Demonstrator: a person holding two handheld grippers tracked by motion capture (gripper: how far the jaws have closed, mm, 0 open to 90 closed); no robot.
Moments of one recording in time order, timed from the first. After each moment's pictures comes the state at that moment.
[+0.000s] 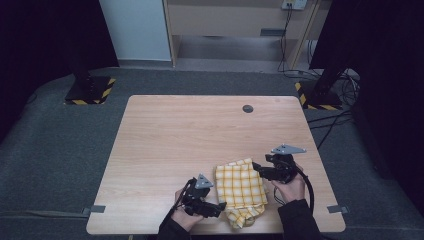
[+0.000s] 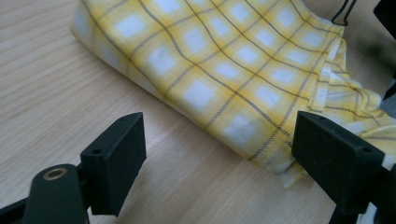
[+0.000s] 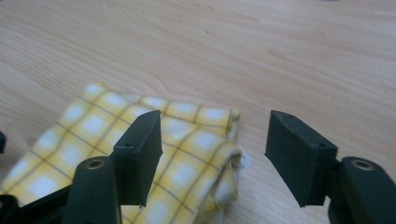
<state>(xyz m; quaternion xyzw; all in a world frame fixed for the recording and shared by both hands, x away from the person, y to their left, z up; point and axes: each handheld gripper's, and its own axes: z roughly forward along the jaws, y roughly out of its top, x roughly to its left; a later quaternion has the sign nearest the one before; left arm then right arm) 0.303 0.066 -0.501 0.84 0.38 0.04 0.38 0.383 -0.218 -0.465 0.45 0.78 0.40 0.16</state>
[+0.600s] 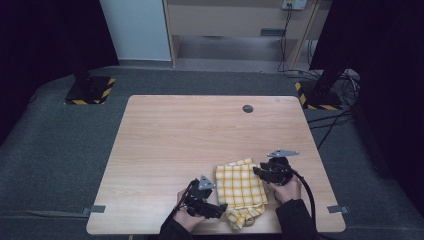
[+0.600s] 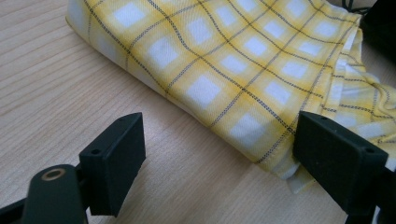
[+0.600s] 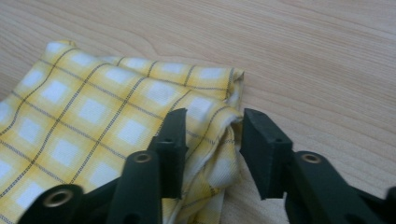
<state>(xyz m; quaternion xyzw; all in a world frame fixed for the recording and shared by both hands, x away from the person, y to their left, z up) 0.306 0.064 -0.508 0.84 0.38 0.04 0.37 0.392 -0.217 -0.501 0.47 0.79 0.37 0.12</state>
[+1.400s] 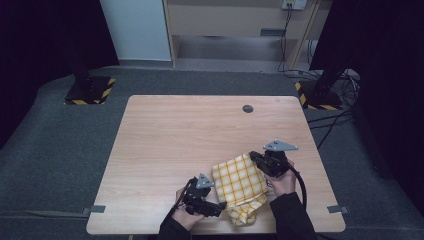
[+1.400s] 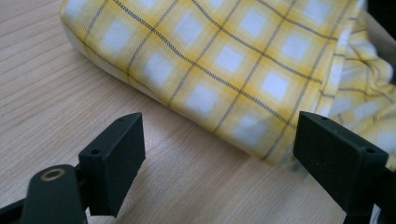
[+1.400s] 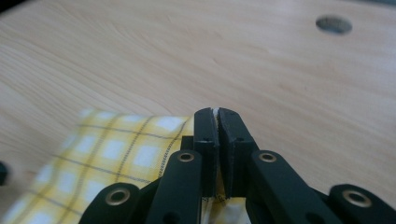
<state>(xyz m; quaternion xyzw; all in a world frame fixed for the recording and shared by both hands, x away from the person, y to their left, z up) 0.308 0.068 -0.503 0.84 0.38 0.04 0.39 0.395 -0.191 -0.460 0.43 0.78 0.42 0.18</state>
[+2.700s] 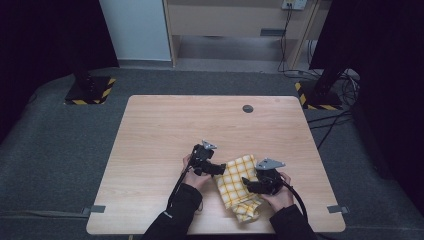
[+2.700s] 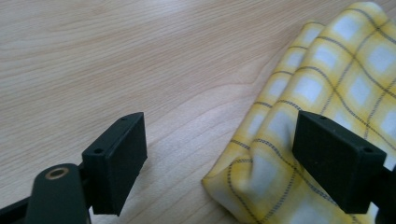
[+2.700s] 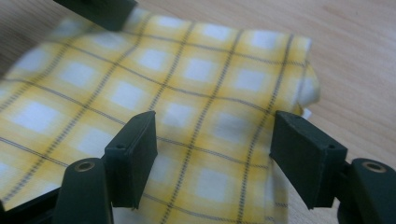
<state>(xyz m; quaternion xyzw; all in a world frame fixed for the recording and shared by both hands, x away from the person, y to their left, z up) 0.423 0.054 -0.508 0.81 0.46 0.12 0.34 0.366 -0.186 -0.513 0.40 0.83 0.35 0.18</state>
